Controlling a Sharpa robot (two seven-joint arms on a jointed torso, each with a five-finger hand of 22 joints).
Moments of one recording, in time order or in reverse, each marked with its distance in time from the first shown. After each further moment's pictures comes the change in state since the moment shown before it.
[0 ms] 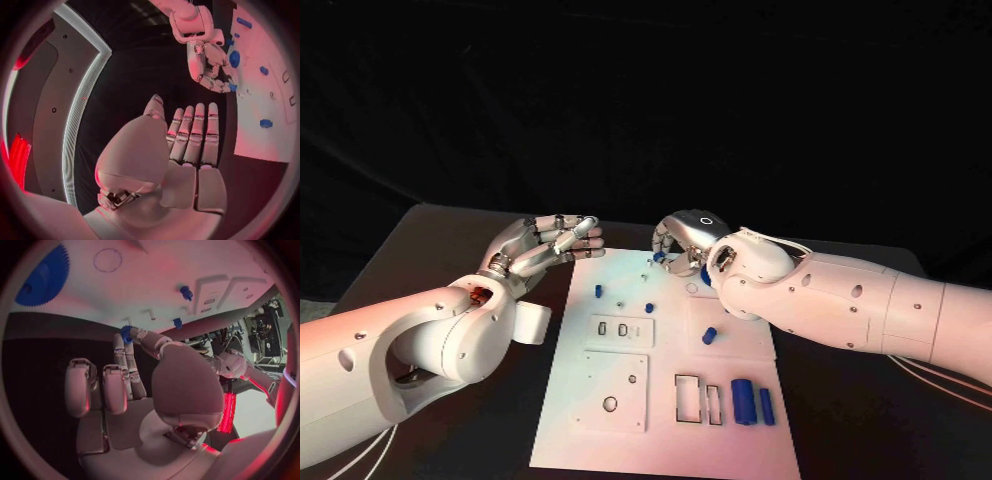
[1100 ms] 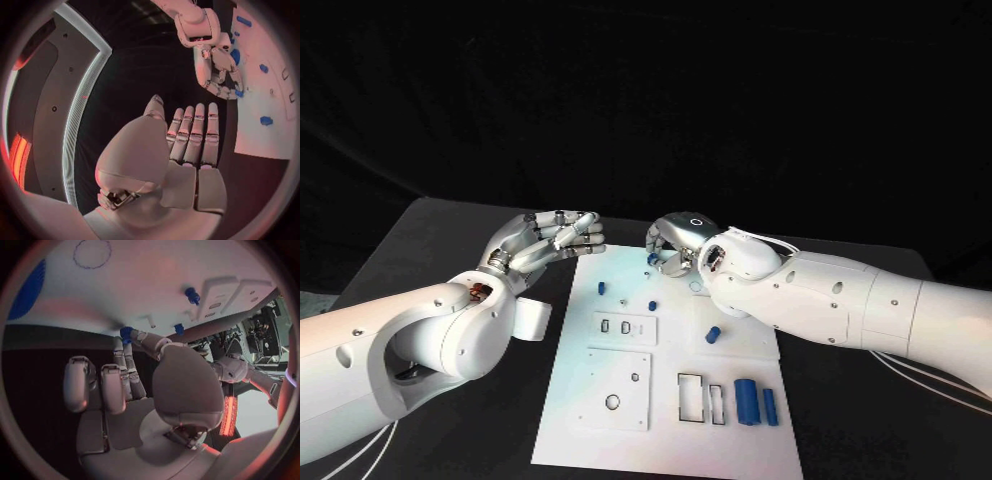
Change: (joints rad) left arm 0.009 -0.003 0.002 0.007 0.000 -0.002 -0.001; left_hand 0.000 0.008 -0.003 0.003 0.000 0.000 0.000 0.000 0.001 -0.004 0.004 0.000 0.000 -0.007 0.000 -0.005 0.001 0.000 0.000 0.000 -0.004 -0.001; right arm -0.006 0.060 -0.001 -0.078 0.012 0.040 0.026; right_hand -0.040 -0.042 0.011 0.012 -0.009 -0.091 0.037 -0.072 -0.018 -0.132 0.041 -0.013 -0.009 0.002 0.035 -0.018 -0.050 0.000 -0.051 0.035 -0.045 -0.024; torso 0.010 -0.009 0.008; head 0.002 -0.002
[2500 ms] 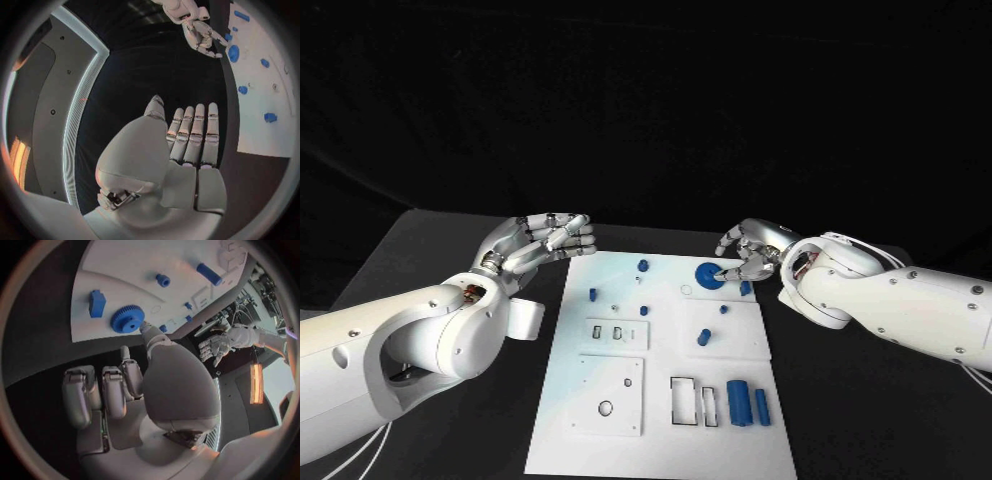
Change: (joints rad) left arm 0.002 -0.002 0.000 -0.030 0.003 -0.008 -0.004; left_hand 0.004 0.004 -0.003 -0.003 0.000 -0.004 -0.004 0.000 0.004 -0.007 0.000 0.000 0.000 -0.007 0.000 -0.008 0.002 0.000 0.000 0.000 -0.004 -0.004; right arm 0.004 -0.362 0.022 0.232 0.295 0.058 -0.044; right_hand 0.160 0.018 -0.546 0.230 0.120 -0.095 -0.023 -0.079 0.033 0.286 -0.038 1.305 1.089 -0.002 -0.031 0.121 0.050 -0.040 0.105 -0.028 0.189 0.024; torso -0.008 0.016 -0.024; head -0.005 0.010
